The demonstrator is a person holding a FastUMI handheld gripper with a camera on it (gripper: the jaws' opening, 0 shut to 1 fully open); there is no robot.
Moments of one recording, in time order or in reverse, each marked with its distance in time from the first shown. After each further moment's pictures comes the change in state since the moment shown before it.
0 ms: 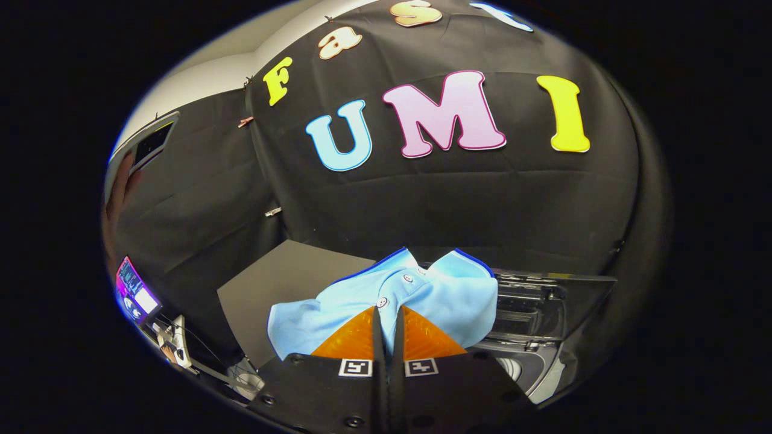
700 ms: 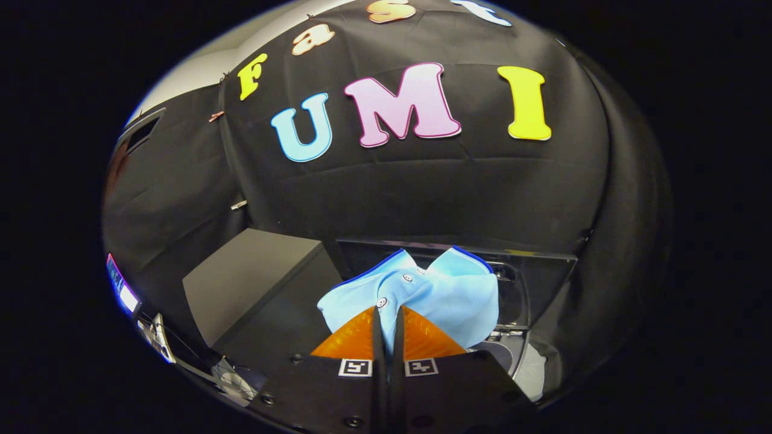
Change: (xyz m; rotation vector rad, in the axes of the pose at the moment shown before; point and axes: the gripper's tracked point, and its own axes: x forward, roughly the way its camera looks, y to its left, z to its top) arm -0.009 -0.075 -0.034 0.021 0.043 -0.146
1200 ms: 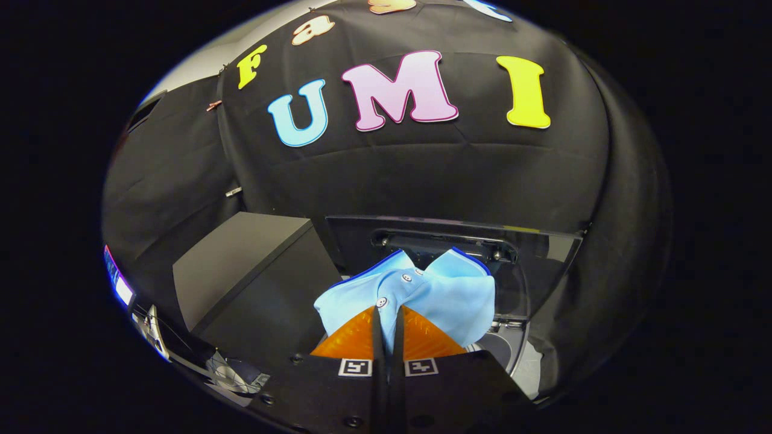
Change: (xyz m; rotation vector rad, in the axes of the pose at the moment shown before) arm 0.009 -0.006 -0.027 -0.033 0.045 -0.008
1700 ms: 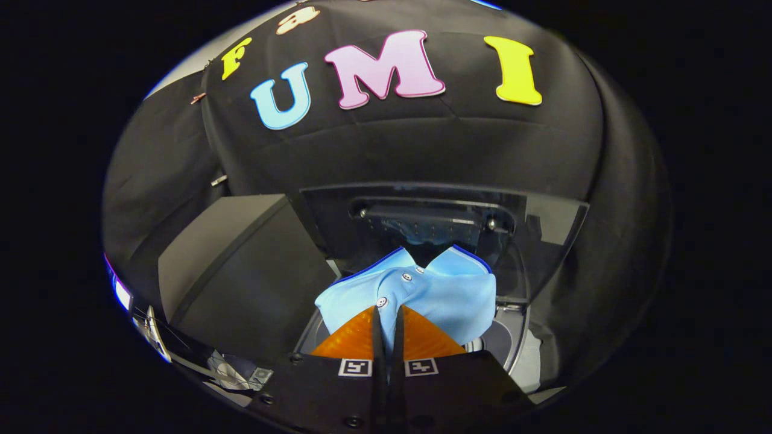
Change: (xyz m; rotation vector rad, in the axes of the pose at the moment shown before) arm 0.025 -0.023 -0.043 0.031 0.117 -0.051
